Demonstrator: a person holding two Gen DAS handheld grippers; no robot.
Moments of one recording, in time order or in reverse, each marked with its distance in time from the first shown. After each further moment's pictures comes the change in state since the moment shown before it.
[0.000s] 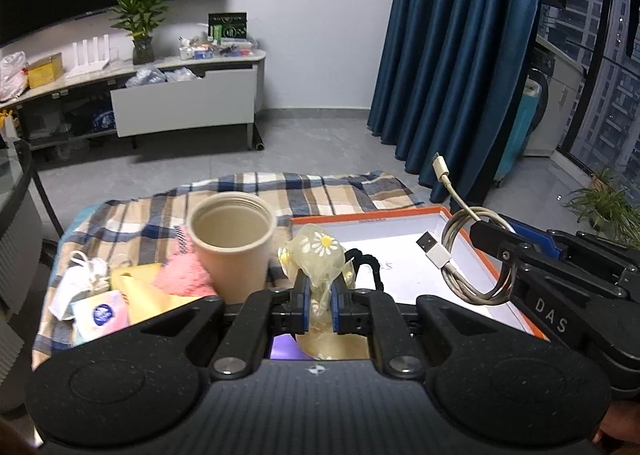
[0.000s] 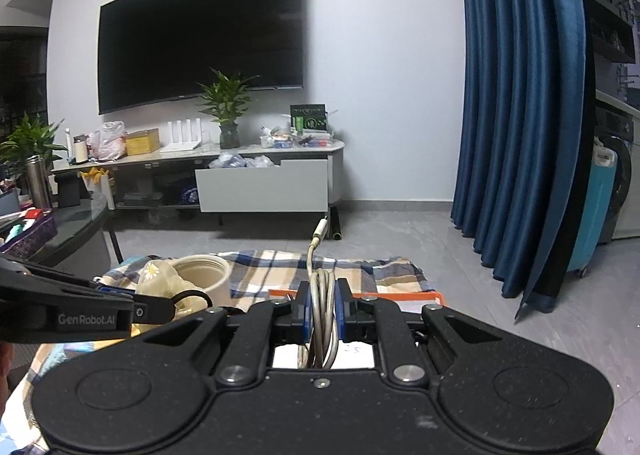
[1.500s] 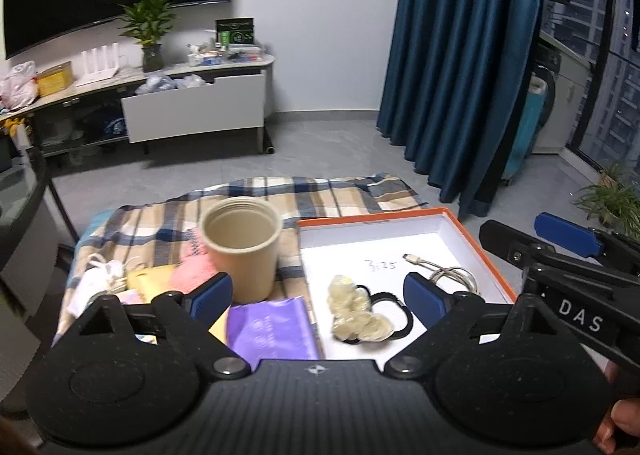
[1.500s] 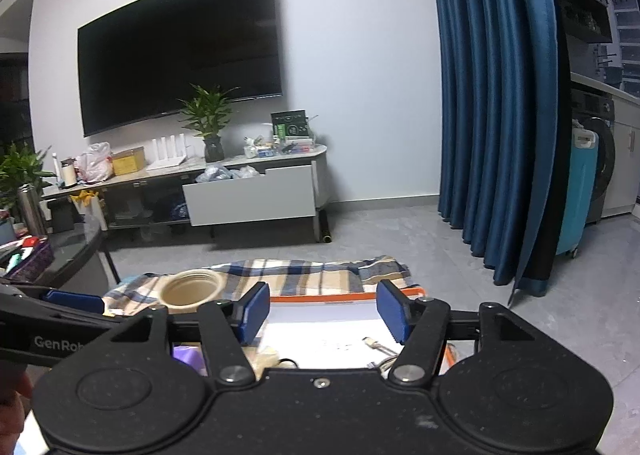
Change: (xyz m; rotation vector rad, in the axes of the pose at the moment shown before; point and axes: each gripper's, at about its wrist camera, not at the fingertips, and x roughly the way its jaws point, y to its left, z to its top) left arm -0.023 -0.006 0.001 0.008 -0.010 0.058; right arm -0.031 -0.014 0.010 0.080 -0.011 -0.017
